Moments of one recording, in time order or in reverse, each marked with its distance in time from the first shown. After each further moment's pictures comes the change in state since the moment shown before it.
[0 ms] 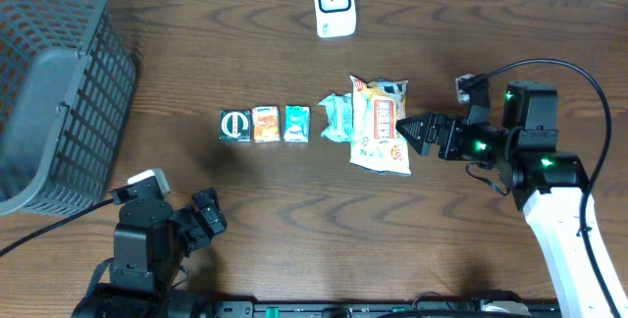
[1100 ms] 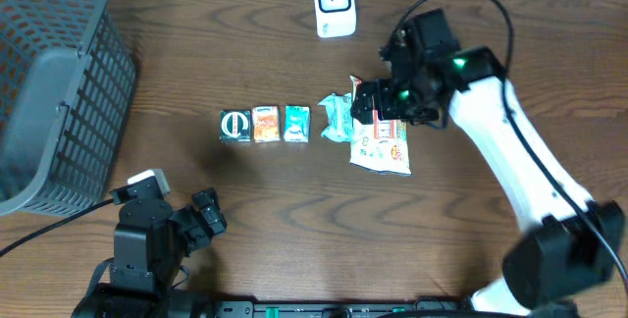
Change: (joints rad) left arm 0.000 0.000 0.000 0.000 0.000 -0.002; right arm 0.324 0.522 0.620 -0.466 0.394 -0.038
